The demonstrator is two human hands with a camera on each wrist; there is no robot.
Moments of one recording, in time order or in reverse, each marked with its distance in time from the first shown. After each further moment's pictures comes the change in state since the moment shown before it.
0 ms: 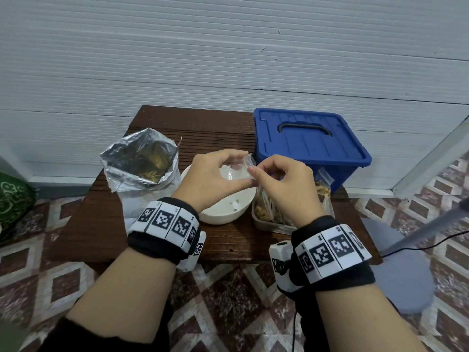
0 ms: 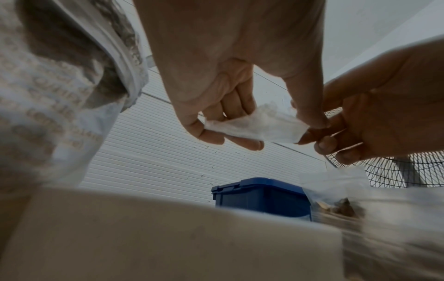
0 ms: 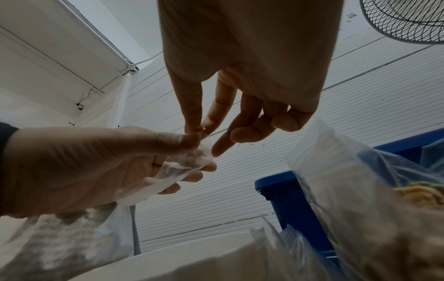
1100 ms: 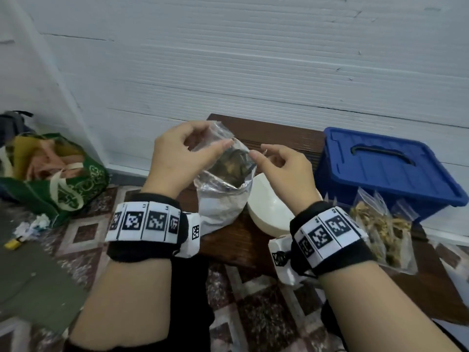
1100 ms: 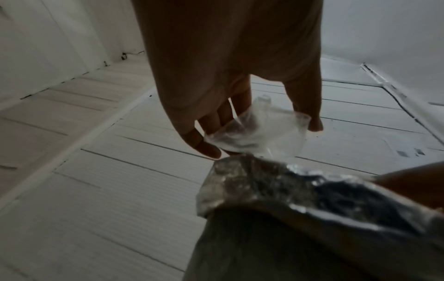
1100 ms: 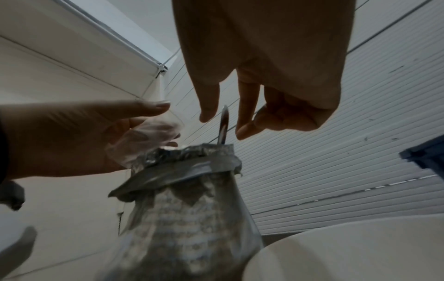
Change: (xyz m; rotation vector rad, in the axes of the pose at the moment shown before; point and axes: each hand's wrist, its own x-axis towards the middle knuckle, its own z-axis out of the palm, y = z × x) left_hand -0.043 -0.016 -0.139 -0.053 0.528 -0.180; right_hand 0.038 -0.067 0.093 0.121 -0.104 -0.012
